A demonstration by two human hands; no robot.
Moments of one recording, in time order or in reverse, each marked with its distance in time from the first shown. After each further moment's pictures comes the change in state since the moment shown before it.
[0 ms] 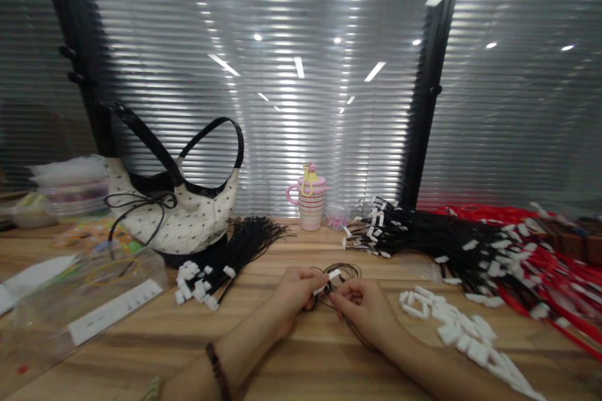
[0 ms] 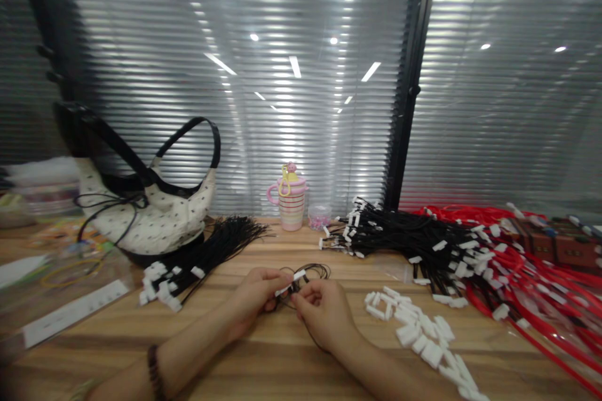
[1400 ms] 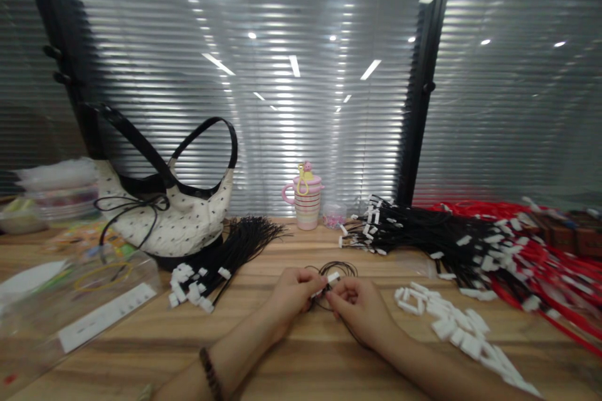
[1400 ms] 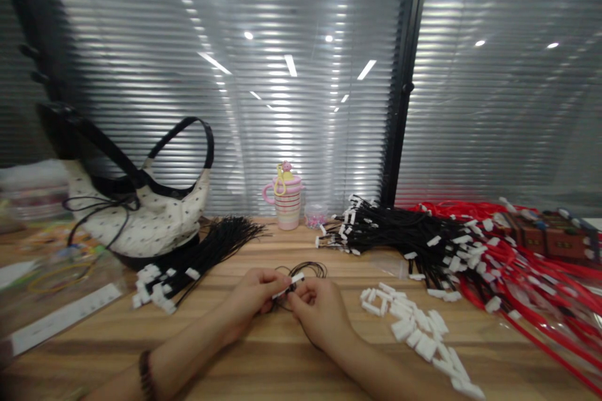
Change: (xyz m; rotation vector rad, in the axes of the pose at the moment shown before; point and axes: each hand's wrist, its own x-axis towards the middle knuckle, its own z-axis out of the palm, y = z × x) left_hand -0.003 0.000 0.003 0.047 0.019 -0.002; right_hand 0.001 0.005 0.000 -0.002 0.006 -0.059
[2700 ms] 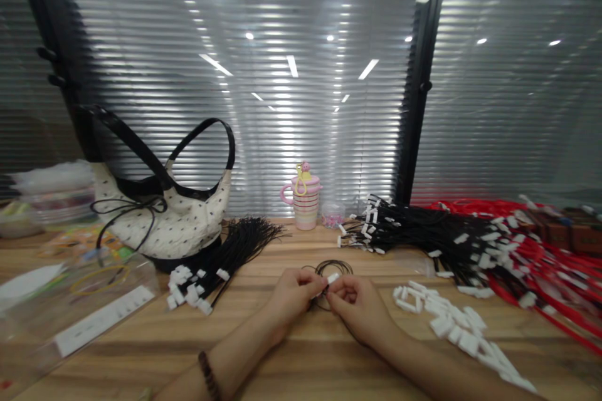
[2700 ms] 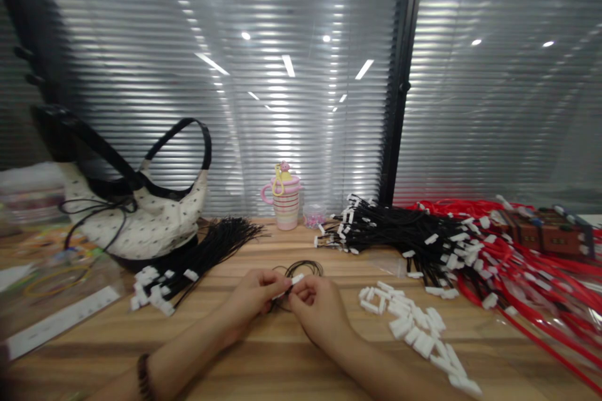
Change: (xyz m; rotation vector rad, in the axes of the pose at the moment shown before) left_hand -0.006 0.007 0.005 -0.009 0.043 -0.015; right_hand 0.001 0.005 0.001 0.052 0.031 -0.029
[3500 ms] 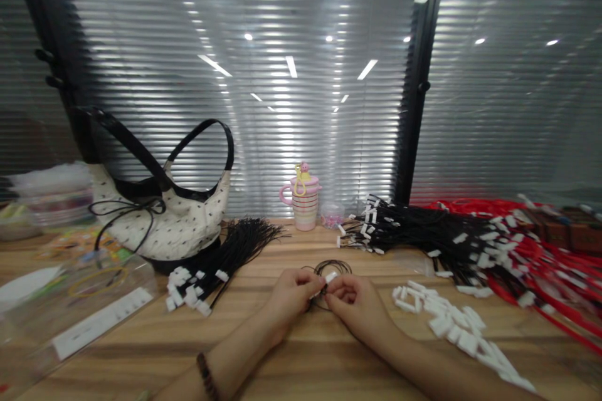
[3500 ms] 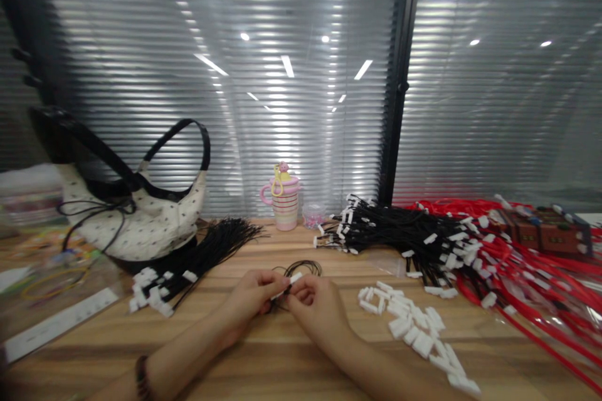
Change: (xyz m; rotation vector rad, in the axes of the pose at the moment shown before) left_hand 0.001 -0.002 -0.001 0.010 0.007 0.007; right_hand 0.001 0.000 0.000 0.010 0.007 -0.011
